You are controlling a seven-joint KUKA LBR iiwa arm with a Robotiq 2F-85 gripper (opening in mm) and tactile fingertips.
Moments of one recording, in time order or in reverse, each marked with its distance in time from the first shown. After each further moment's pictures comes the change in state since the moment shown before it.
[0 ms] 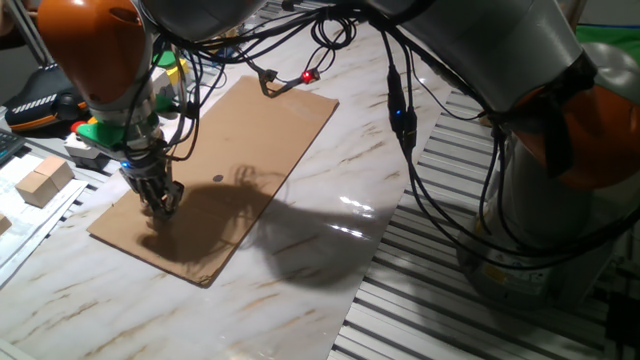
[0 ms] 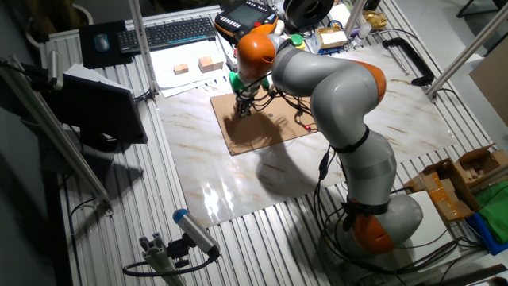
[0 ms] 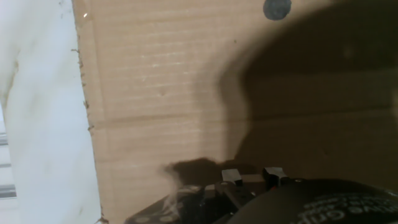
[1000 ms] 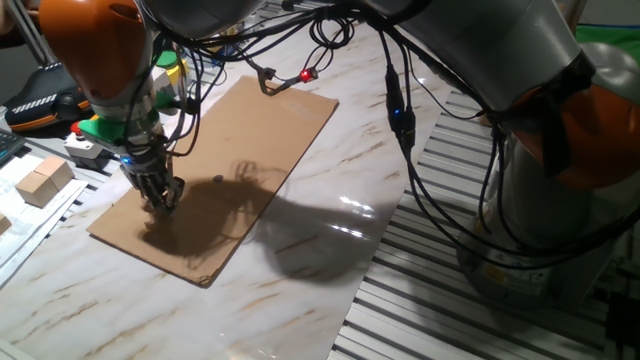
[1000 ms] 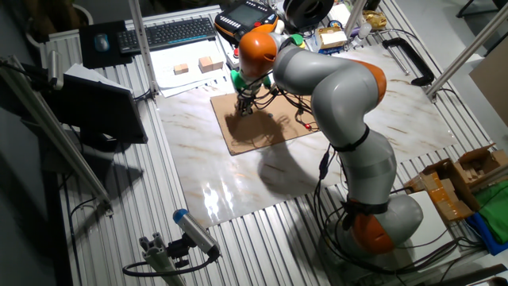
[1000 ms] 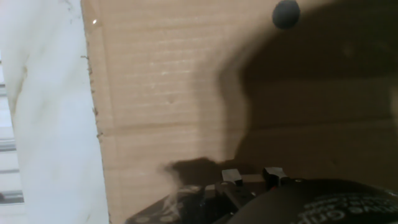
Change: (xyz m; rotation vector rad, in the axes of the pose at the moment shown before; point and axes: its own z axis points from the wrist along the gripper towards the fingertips) arm -0.012 0.007 0.001 0.000 0.002 -0.021
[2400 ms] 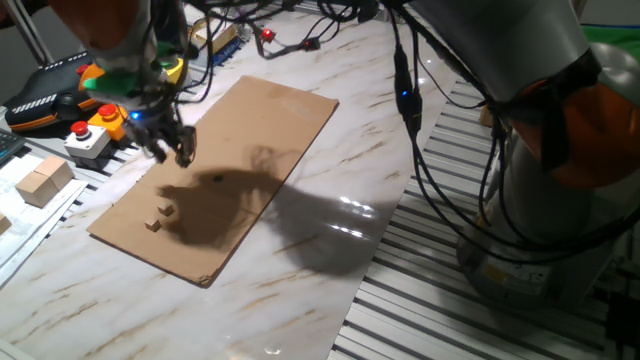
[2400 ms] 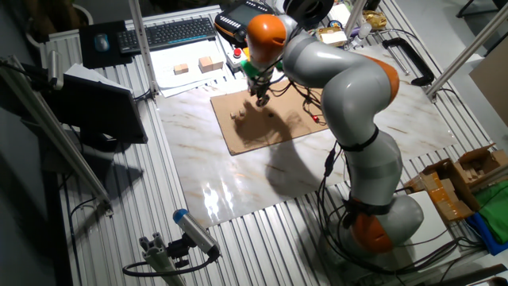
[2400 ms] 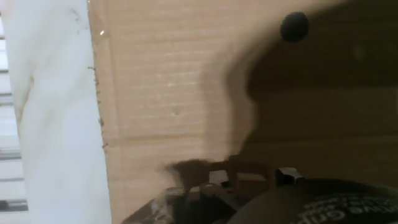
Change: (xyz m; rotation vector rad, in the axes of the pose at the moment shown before) arm -0.065 0.007 -0.076 0.005 -0.119 -0.249
